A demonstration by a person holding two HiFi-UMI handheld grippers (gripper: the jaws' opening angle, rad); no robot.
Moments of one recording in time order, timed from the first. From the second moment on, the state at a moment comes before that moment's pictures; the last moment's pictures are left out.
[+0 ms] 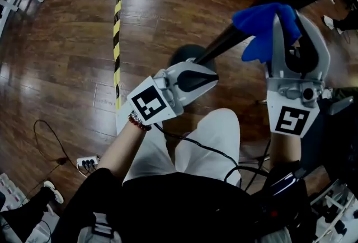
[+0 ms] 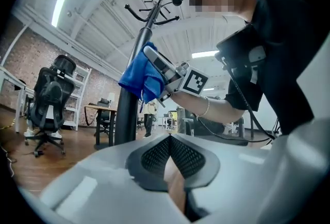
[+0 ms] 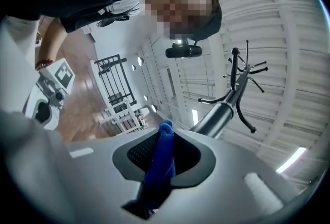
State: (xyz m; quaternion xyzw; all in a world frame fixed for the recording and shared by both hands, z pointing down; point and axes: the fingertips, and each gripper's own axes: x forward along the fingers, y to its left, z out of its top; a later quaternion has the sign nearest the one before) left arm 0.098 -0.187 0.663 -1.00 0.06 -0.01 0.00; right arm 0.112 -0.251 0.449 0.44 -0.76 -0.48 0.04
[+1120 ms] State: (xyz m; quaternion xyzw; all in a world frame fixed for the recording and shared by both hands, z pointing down) left arm 0.084 -0.207 0.801 -0.99 0.08 0.05 -0.06; right arm 0.100 -0.254 0.812 0.28 -0.78 -0.51 0.25
